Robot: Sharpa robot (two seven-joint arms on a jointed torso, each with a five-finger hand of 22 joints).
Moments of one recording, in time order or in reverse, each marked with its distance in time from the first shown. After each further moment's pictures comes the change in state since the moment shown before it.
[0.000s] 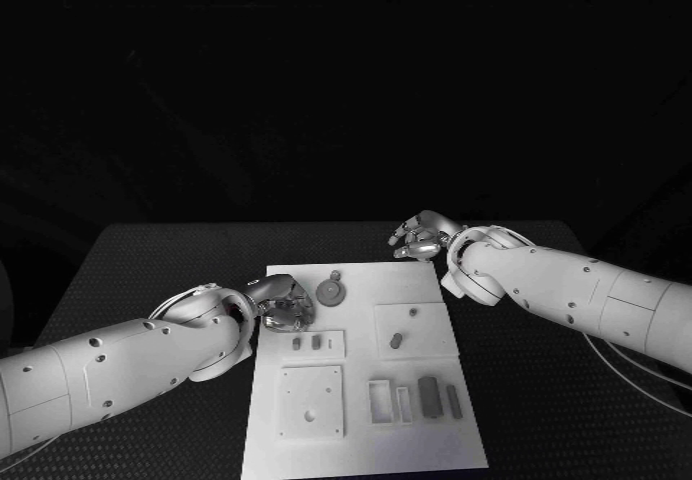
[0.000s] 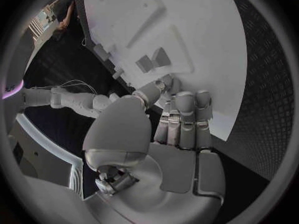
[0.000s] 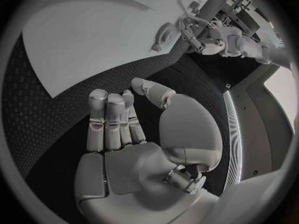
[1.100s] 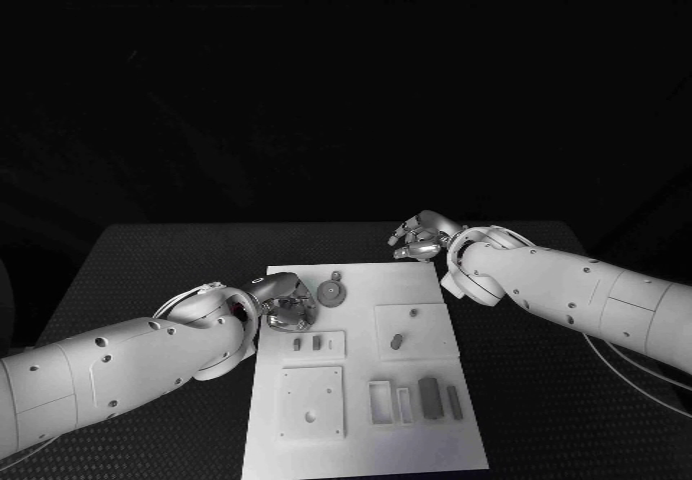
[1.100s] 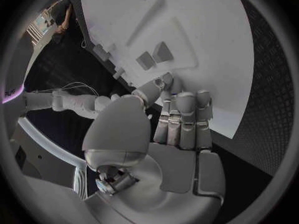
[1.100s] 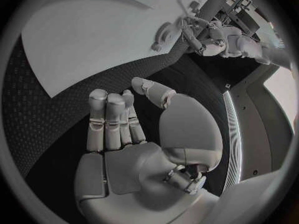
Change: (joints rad) left arm 0.001 0.013 0.000 -0.003 -0.031 -0.015 0.009; left_hand -0.023 0.022 -0.001 -0.001 0.013 0.129 0.003 0.059 0.043 0.049 -0.020 0.023 0.003 0.016 -0.010 -0.004 0.004 0.000 0.000 0.000 0.008 -0.009; right arm 0.001 0.002 0.000 0.001 -0.001 -0.001 0.001; right_hand 0.005 -0.005 -0.003 -0.003 -0.004 0.002 0.002 0.000 0.001 0.000 0.000 0.000 0.002 0.003 -0.003 0.000 0.001 0.000 0.000 0.000 0.000 0.000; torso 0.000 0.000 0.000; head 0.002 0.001
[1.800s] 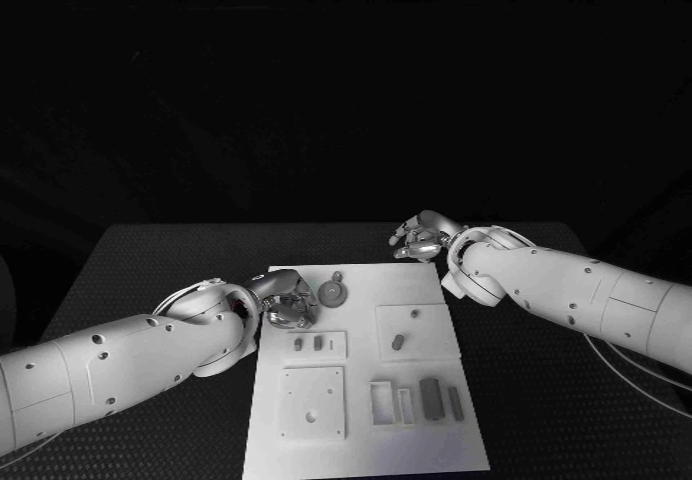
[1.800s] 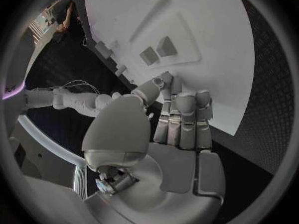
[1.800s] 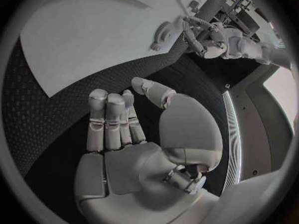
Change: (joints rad) left arm 0.002 -0.010 0.022 0.015 0.000 0.017 -0.004; left_hand 0.000 0.000 -0.004 -0.003 0.000 -0.003 0.001 -0.002 0.001 -0.005 -0.002 -0.004 0.001 0.001 0.000 0.000 0.000 0.000 0.000 0.000 0.000 -0.001; right arm 0.003 0.001 0.000 0.000 -0.001 -0.001 0.000; right_hand 0.000 0.000 0.000 0.000 0.000 0.000 0.000 0.000 0.000 0.000 0.000 0.000 0.001 0.000 0.000 0.000 0.001 0.000 0.001 -0.001 0.000 -0.001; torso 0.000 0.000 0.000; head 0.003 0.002
